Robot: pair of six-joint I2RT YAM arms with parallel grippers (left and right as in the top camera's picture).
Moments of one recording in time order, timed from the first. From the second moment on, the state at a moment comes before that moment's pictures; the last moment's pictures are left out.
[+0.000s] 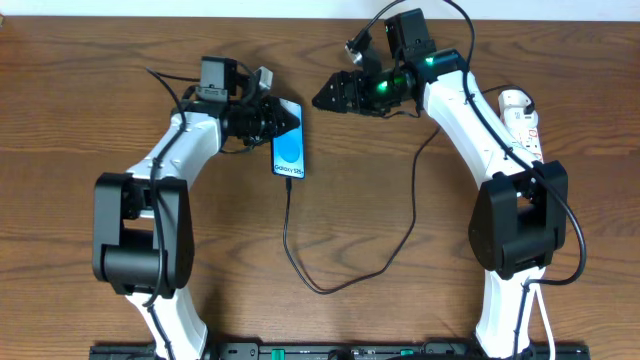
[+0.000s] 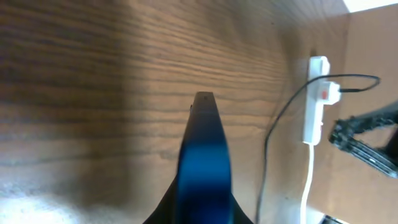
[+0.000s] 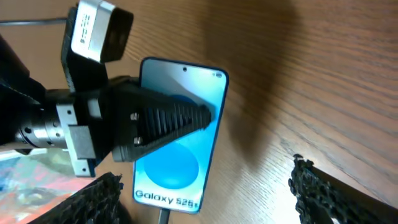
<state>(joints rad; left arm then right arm) -0.11 1.97 1.32 -0.37 0.72 -0.45 0.32 2.13 1.84 -0.77 -0.76 0.27</state>
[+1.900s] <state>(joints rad) -0.15 2.08 1.34 -0.38 0.55 -0.49 0.35 2.13 1.84 -0.85 -0.61 0.22</state>
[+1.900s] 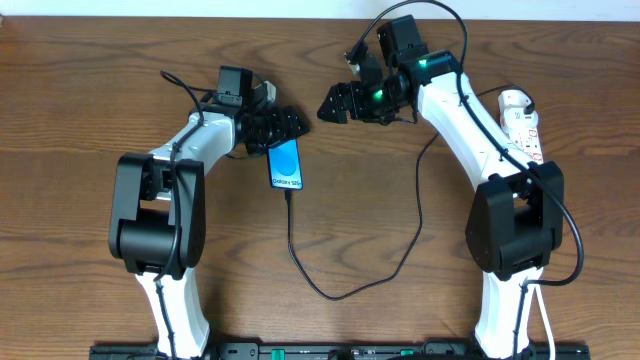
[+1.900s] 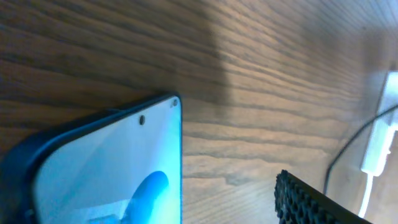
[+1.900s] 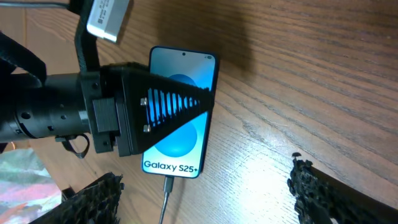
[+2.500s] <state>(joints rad) -0.12 2.06 1.35 -0.42 0.30 -0.42 0.35 2.13 1.84 -0.85 -0.60 0.21</state>
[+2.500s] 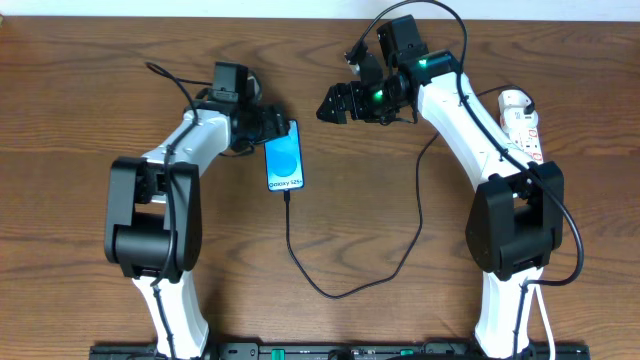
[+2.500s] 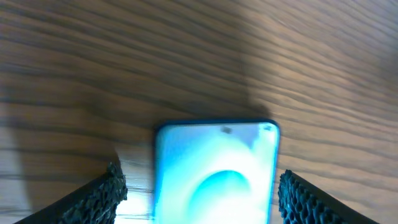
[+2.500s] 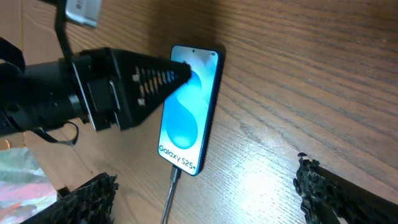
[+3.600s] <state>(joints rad) 0.04 1.48 1.33 -0.75 0.35 -0.38 -0.10 1.93 1.84 -1.13 -0.58 0.14</state>
